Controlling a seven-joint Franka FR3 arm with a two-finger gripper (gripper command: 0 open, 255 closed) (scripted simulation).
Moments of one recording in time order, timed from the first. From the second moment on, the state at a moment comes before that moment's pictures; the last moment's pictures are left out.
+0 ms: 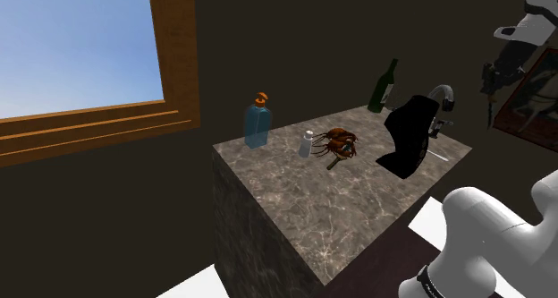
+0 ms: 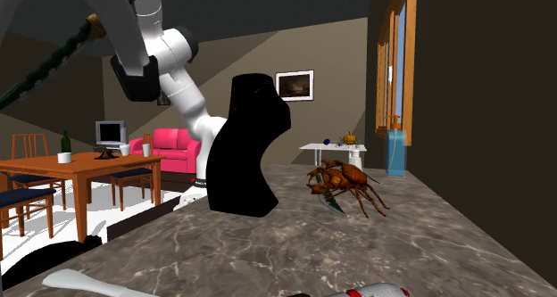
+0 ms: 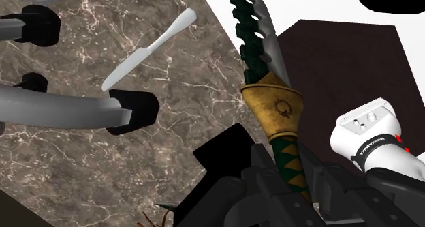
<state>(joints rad) 1.09 -0.63 -1.66 -1.01 -0.56 1.07 -1.81</state>
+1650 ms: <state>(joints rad) 0.76 -0.68 -1.54 -1.55 -0.55 1.43 -1.75</state>
